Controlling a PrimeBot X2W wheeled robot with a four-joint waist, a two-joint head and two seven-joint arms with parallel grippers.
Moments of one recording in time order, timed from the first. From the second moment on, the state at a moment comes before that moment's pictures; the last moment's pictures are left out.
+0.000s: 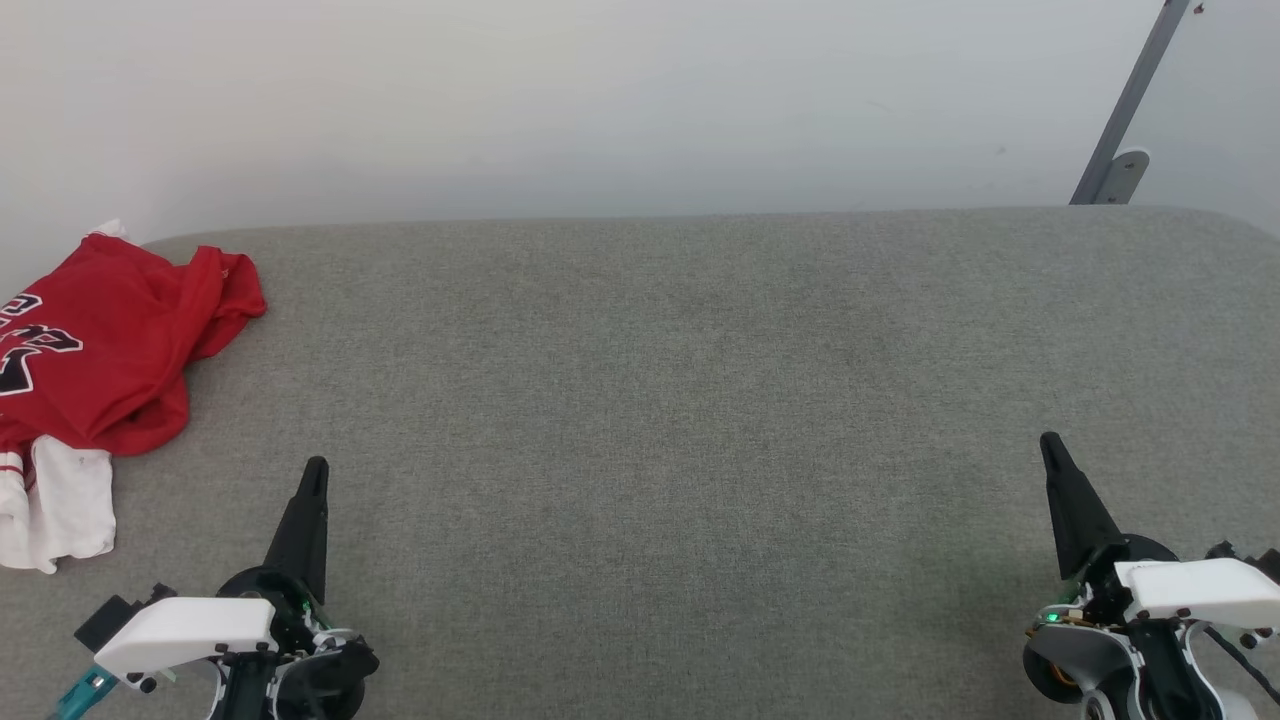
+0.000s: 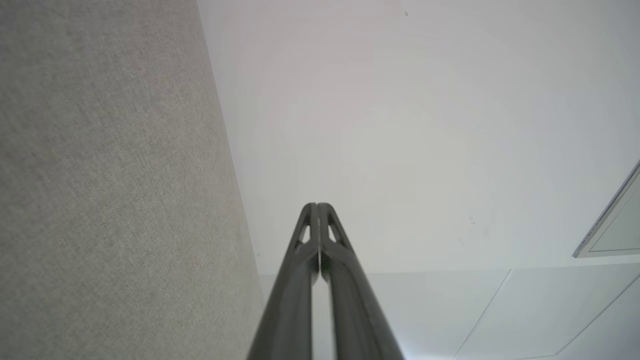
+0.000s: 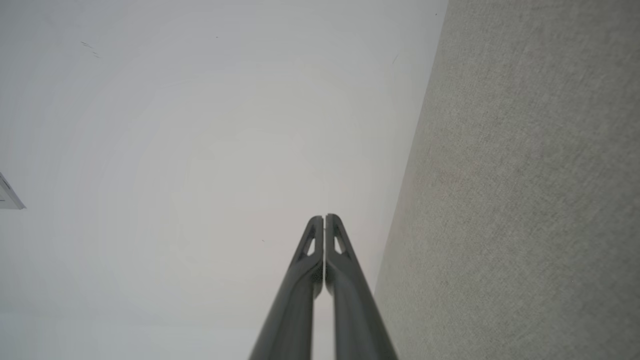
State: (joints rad) left arm -0.10 0.05 0.11 0.25 -1.61 -0.13 0.12; right arm -0.11 -0.05 -0.11 0.25 1.61 0.13 0.11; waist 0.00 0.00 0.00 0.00
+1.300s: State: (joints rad) left arm -0.05 0.05 0.08 0.21 -1.57 -0.07 0.05; right arm -0.07 -0.07 -0.06 0.27 1.51 0.13 0.06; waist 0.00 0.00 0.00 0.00
